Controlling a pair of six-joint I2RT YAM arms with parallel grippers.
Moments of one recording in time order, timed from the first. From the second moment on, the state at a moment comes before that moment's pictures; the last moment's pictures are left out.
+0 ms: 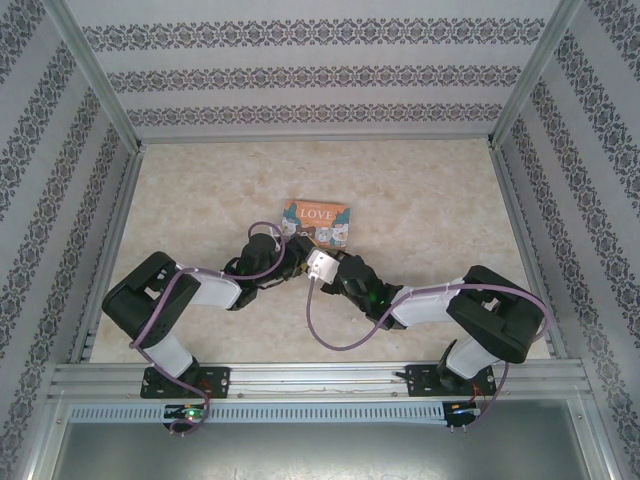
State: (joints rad) left arm -0.61 1.64 0.52 0.76 0.23 -1.47; right arm 0.92 1.55 0.48 0.65 0.29 -0.44
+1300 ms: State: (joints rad) left arm -0.34 1.42 0.77 0.03 0.22 -0.82; right arm 0.67 1.66 0.29 0.85 -0.13 0.31
